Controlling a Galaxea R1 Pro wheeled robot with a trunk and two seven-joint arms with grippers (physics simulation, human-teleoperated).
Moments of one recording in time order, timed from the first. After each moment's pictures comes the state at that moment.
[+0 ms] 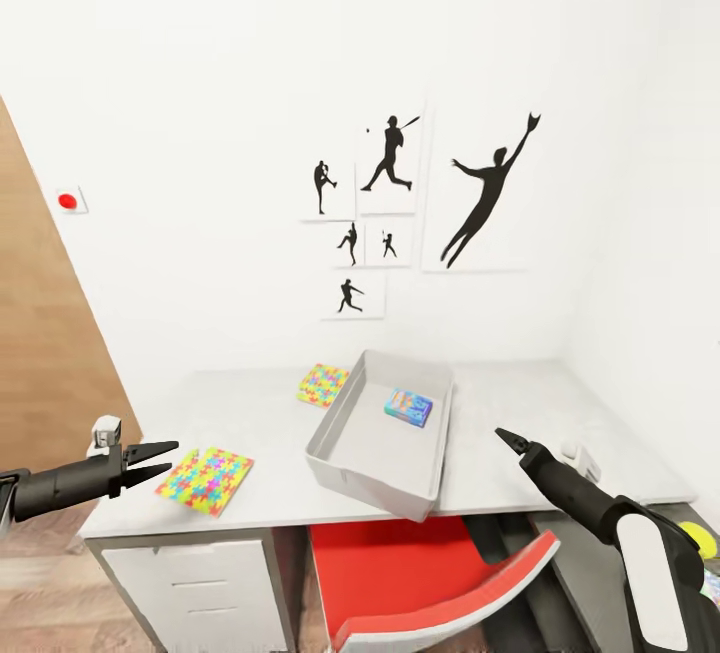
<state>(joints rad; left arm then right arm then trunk) -0.55 0.38 0.53 -0.91 -0.20 1.02 -1.56 -0.27 0.03 -0.44 -1.53 -0.72 0.86 0.11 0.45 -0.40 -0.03</state>
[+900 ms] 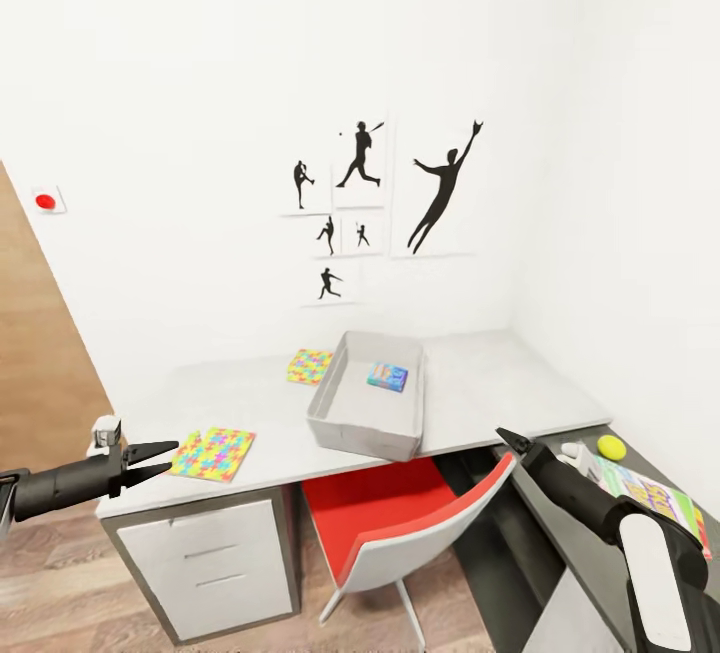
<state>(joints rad) -0.55 0.38 0.53 -0.91 -0.20 1.02 -1.56 -0.27 0.02 -0.44 -1.53 -0.73 0.86 0.12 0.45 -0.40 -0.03</state>
